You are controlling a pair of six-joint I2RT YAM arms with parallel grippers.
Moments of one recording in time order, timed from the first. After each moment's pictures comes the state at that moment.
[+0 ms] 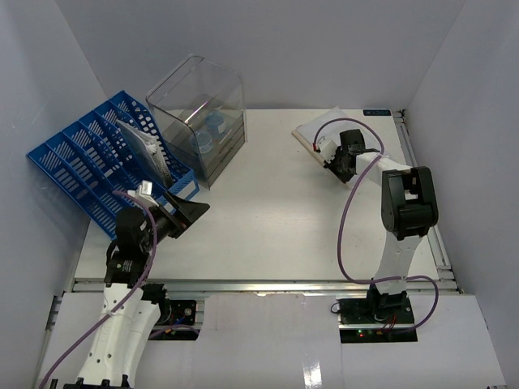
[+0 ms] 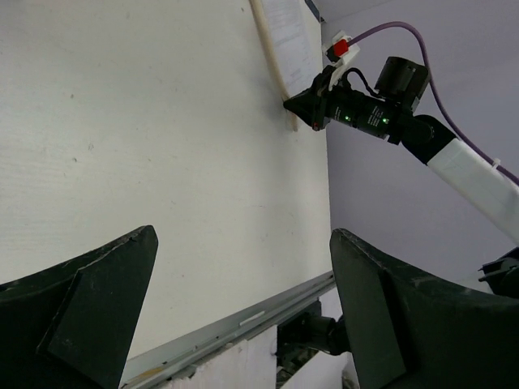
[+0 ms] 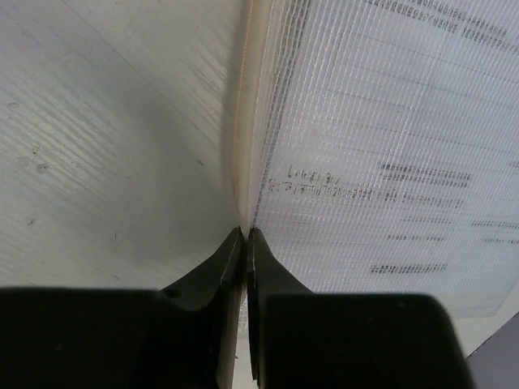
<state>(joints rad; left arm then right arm) -0.07 0.49 0.46 -0.27 0.49 -0.93 0.18 1.96 1.29 -0.33 -0.07 -0.73</state>
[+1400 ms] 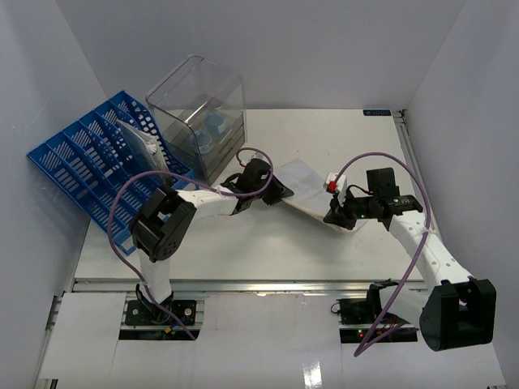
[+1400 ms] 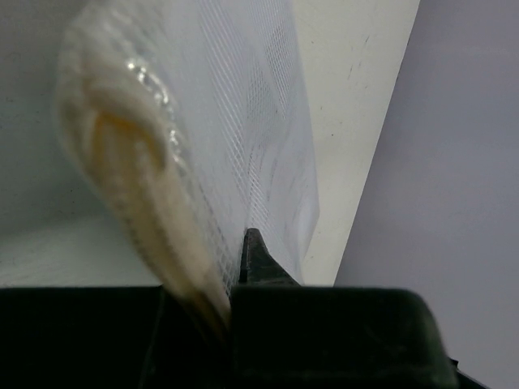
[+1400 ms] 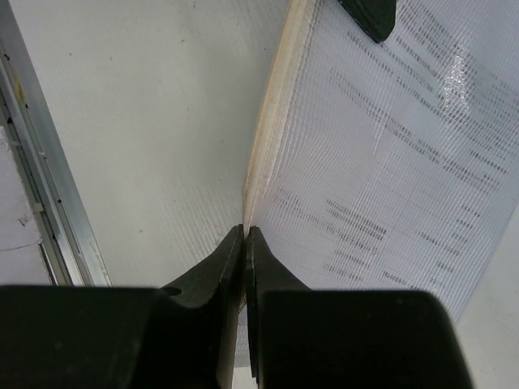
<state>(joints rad) -0.72 1.90 1.13 0.19 0.09 -1.24 0.18 1.10 0.78 -0.65 -0.80 -0.76</state>
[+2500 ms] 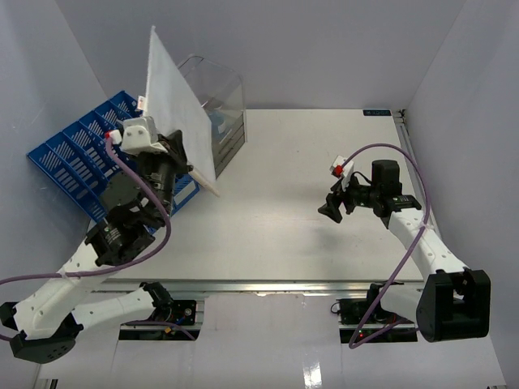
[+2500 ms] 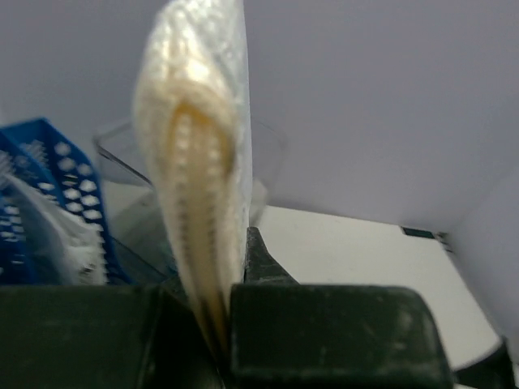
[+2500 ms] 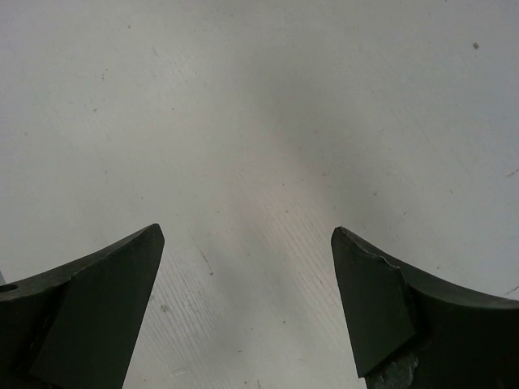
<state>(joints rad) -0.91 0.88 1.25 -0.08 -0.87 -0.03 0.14 1.15 0.75 -0.31 -0.77 -0.58</state>
